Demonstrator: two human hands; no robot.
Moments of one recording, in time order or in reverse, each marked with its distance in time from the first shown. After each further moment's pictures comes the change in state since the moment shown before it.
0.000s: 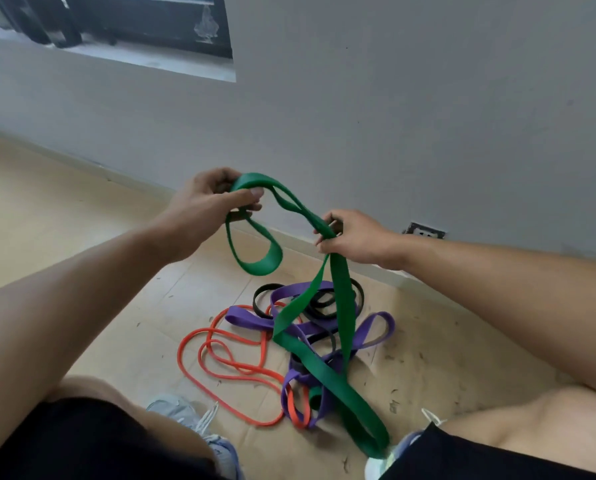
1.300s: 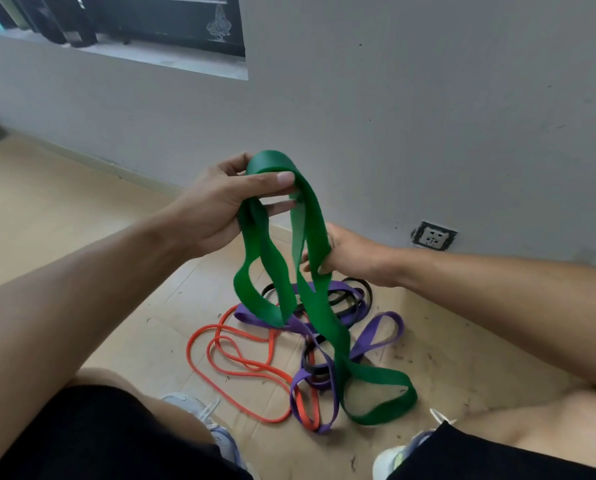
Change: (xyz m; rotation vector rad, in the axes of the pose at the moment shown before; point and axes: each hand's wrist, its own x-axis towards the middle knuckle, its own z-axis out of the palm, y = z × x) left_hand -0.017 0.024 0.014 -0.556 -0.180 -0.040; right_hand -0.015 -0.013 0.034 0.154 -0.198 0.019
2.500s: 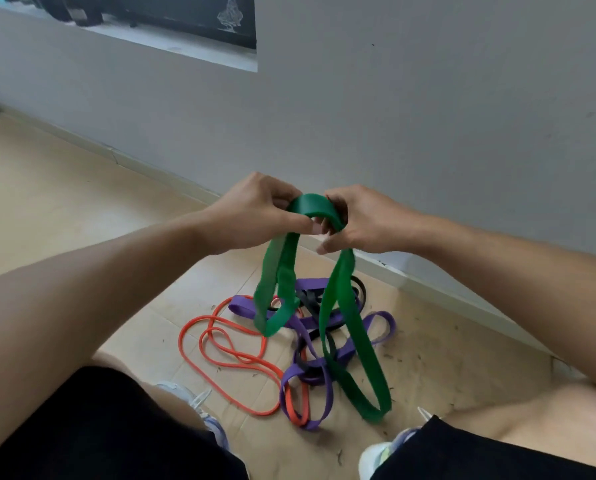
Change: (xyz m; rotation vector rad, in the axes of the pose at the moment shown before) left_hand -0.004 -0.015 0.007 0.979 -0.034 0.023; right_hand -0.027 -0.055 -0.031 -0.487 0.131 -0.175
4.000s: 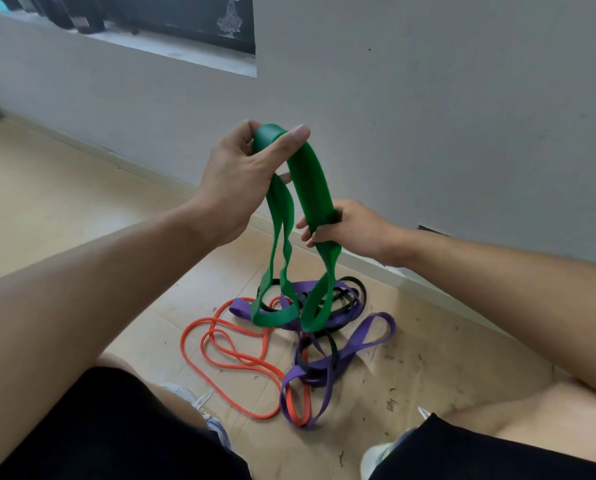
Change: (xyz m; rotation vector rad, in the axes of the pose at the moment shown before) left_hand 0.006 0.020 -0.007 -0.665 0.385 0.124; right_hand 0.012 0.018 0.027 0.456 -0.013 0.042
